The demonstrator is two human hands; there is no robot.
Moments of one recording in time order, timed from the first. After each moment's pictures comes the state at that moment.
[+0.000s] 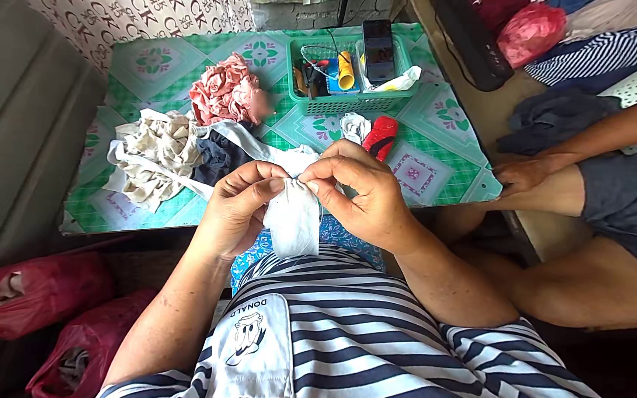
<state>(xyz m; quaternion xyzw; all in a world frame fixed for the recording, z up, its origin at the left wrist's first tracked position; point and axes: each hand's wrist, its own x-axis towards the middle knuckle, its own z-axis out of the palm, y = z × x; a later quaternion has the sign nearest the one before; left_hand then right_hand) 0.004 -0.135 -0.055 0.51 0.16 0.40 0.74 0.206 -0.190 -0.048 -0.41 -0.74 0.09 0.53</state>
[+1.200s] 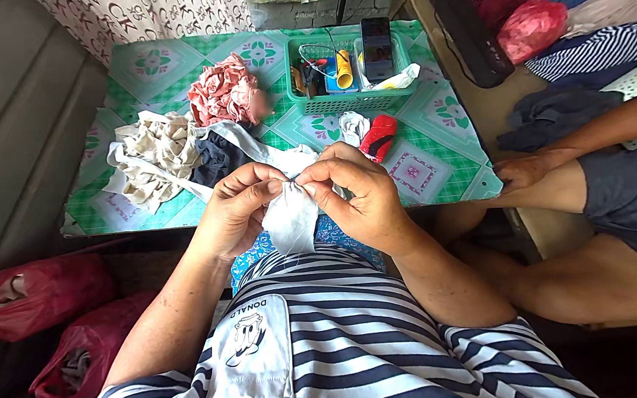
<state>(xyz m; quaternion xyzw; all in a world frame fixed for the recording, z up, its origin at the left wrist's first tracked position) 0.004 -0.135 -0.057 0.51 0.15 0.40 0.75 0.205 -0.191 -0.051 -0.39 -0.73 0.11 0.55</state>
